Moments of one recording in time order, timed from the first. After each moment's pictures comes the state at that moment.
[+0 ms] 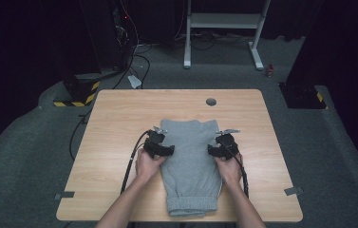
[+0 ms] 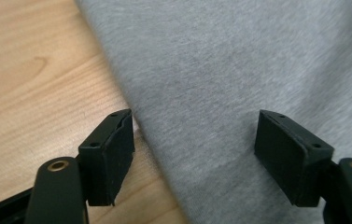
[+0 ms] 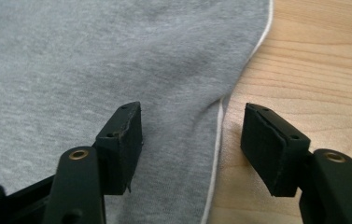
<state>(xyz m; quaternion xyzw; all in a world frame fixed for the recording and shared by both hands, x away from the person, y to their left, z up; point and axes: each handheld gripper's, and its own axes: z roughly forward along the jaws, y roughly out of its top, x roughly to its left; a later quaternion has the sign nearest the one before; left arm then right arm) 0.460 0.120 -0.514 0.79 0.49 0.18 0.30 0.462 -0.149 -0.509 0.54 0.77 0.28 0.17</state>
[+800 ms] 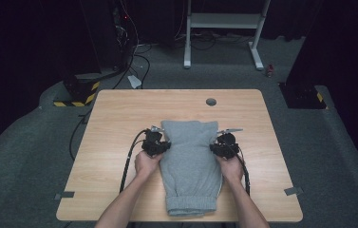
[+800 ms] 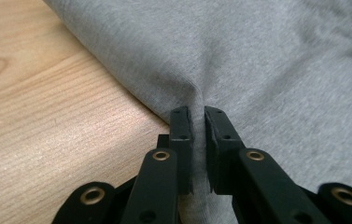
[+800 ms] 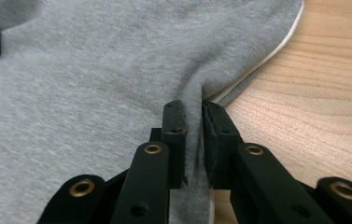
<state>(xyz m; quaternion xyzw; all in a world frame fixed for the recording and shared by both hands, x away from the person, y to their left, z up) 0.467 0.138 -0.513 0.78 0.49 0.09 0.37 0.464 -0.157 -0.507 0.53 0.78 0.32 0.10</state>
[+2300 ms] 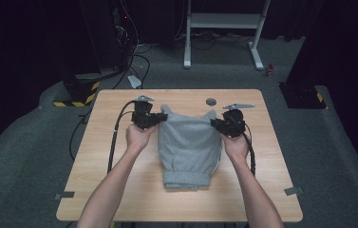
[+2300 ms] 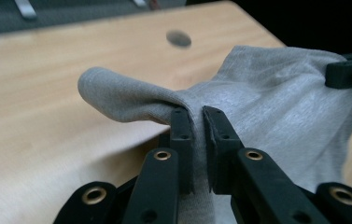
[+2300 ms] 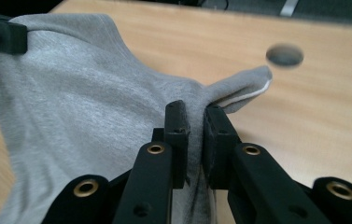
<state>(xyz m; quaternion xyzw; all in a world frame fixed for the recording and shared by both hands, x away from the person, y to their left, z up) 0.499 0.165 -0.393 0.76 0.45 0.11 0.46 0.482 -0.157 -0.402 0.48 0.76 0.41 0.15</state>
